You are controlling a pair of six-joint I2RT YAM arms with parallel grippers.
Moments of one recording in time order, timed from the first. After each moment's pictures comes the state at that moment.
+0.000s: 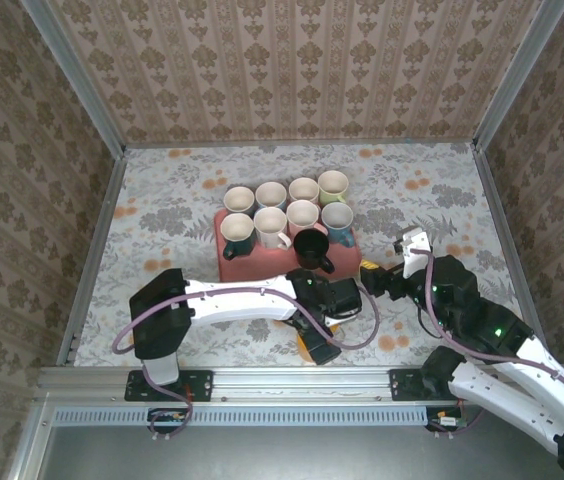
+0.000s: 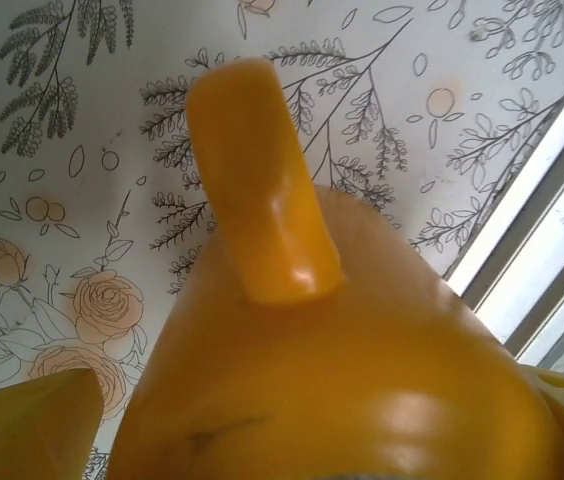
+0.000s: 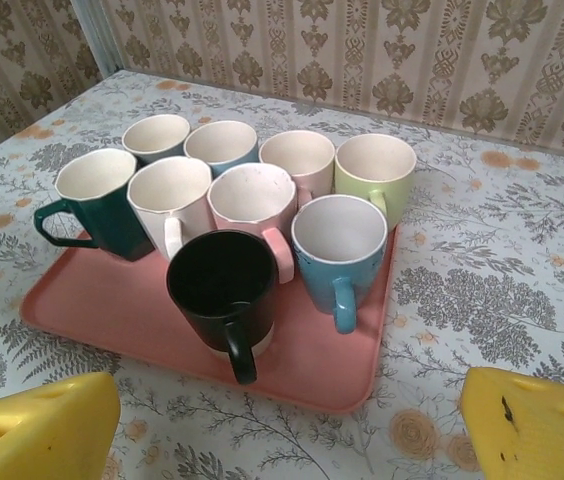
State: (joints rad) left arm -1.35 1.79 1.33 -0.97 0.02 -0.17; right arm 0.74 0.53 0.74 -0.59 0.28 0.16
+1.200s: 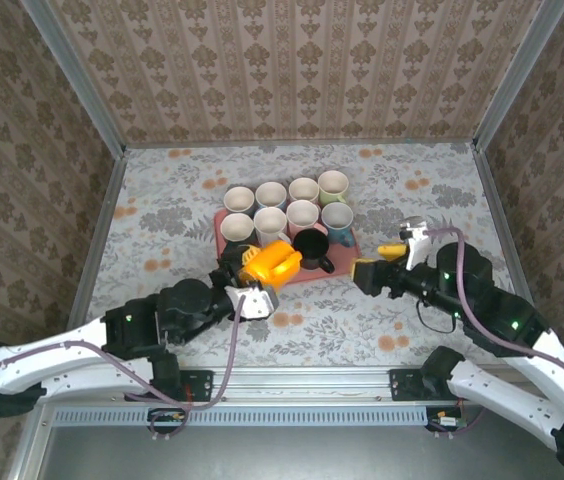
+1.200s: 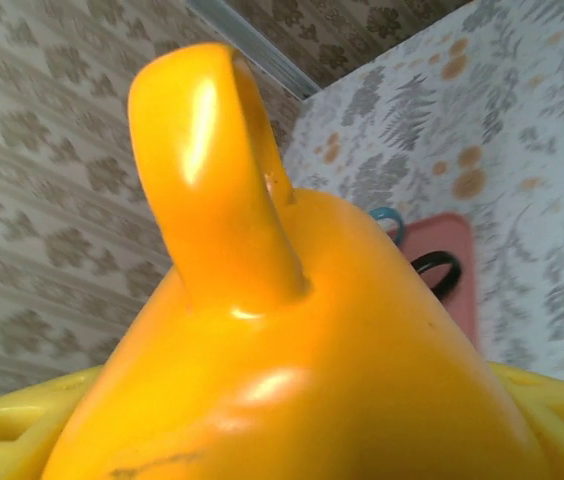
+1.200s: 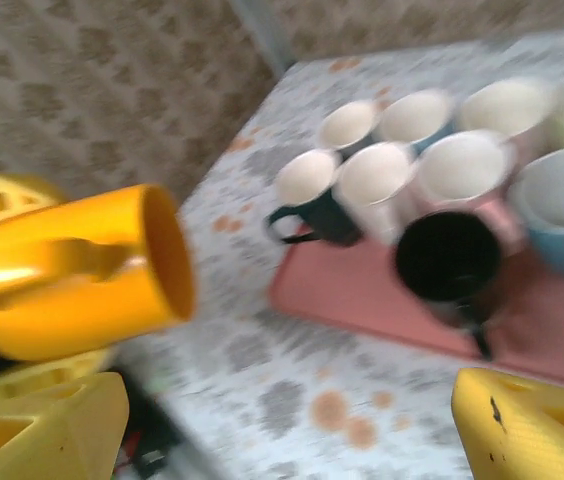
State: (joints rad) left arm -1.37 0.65 0.72 -0.30 -0.47 0.85; right arm 0.72 0.69 0.95 -0.62 -0.18 0.58
